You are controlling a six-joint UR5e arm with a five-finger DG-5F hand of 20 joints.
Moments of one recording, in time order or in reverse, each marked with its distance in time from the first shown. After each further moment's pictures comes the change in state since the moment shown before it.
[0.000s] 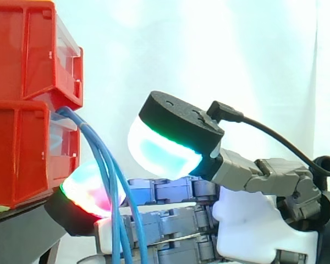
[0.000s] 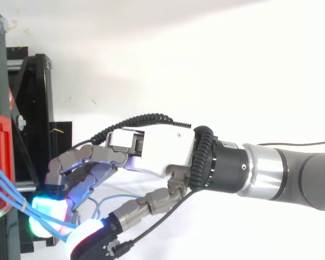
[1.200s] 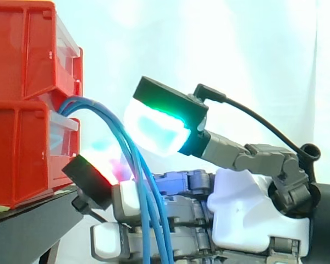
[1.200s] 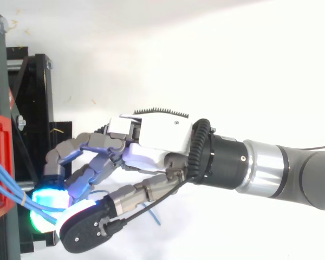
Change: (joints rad) arm -0.007 0.000 0.041 -0.083 0.020 0.184
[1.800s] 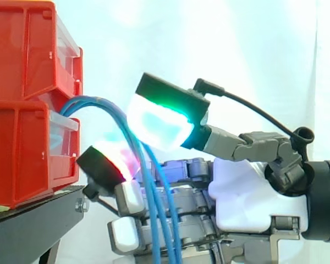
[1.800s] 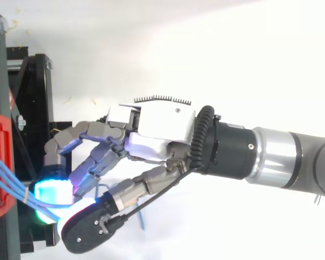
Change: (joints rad) arm -0.024 0.029 0.043 -0.179 -0.043 0.002
